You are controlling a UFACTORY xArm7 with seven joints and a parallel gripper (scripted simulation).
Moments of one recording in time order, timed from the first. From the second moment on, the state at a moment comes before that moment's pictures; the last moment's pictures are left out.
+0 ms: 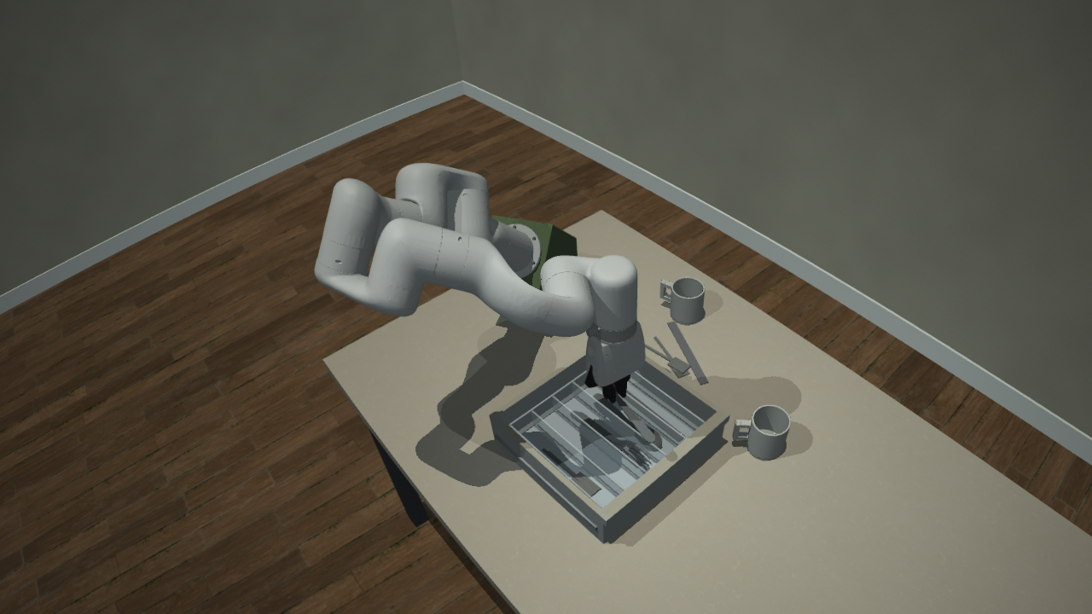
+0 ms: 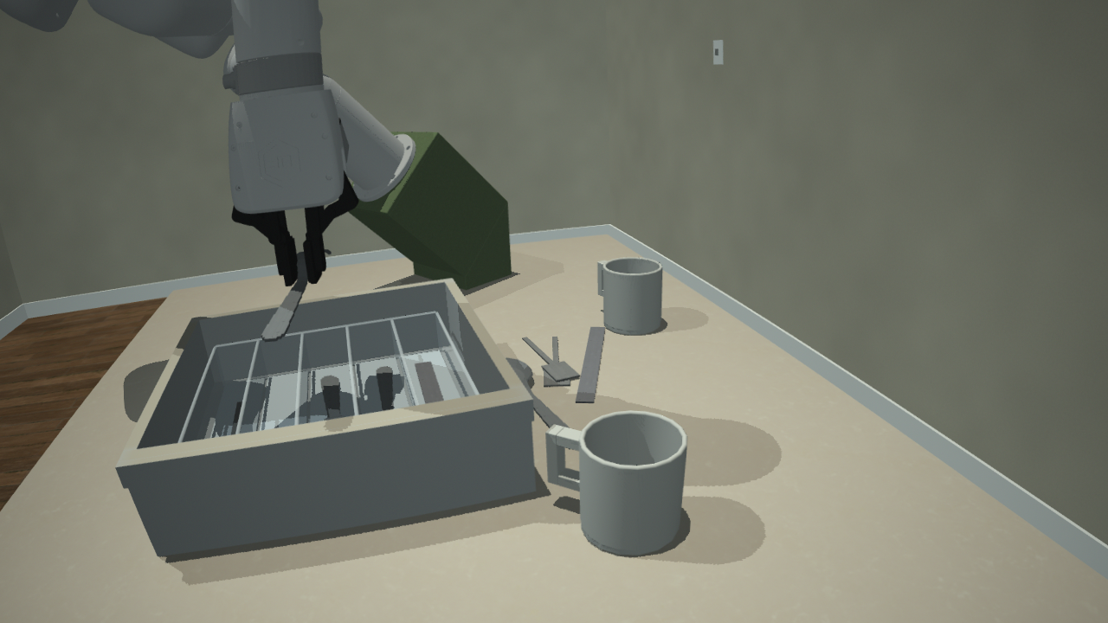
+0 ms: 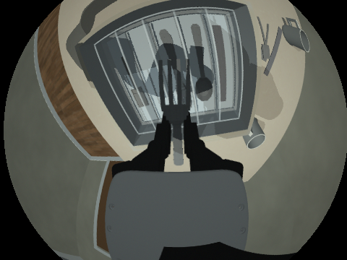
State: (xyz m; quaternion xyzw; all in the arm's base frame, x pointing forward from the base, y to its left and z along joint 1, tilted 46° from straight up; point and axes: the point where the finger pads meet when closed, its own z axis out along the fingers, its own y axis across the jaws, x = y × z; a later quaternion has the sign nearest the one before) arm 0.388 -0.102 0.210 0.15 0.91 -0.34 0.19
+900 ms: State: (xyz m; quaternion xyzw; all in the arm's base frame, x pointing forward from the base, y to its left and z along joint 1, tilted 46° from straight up) arm 0.387 -0.100 0.223 -0.29 0.87 -0.40 0.02
